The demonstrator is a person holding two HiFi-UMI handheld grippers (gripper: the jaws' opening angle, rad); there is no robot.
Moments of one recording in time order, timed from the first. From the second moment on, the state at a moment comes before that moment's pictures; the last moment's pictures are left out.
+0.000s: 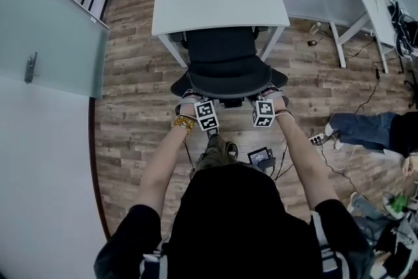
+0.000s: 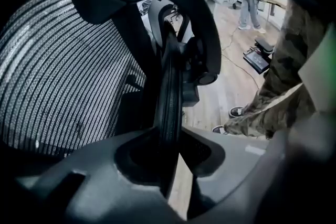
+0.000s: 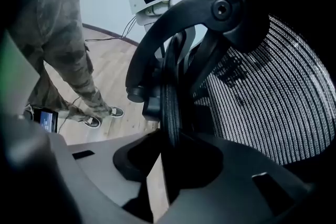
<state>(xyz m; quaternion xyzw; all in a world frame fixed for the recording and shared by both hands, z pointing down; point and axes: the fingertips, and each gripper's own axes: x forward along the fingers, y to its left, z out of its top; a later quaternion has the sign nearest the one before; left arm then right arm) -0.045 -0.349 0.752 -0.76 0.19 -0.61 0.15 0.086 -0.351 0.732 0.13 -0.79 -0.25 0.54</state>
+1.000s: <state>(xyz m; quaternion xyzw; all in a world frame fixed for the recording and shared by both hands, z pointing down) -0.047 -0.324 0.756 -0.75 0.19 -0.61 0.15 0.082 -0.321 0.736 0.14 -0.79 -0.23 0.55</state>
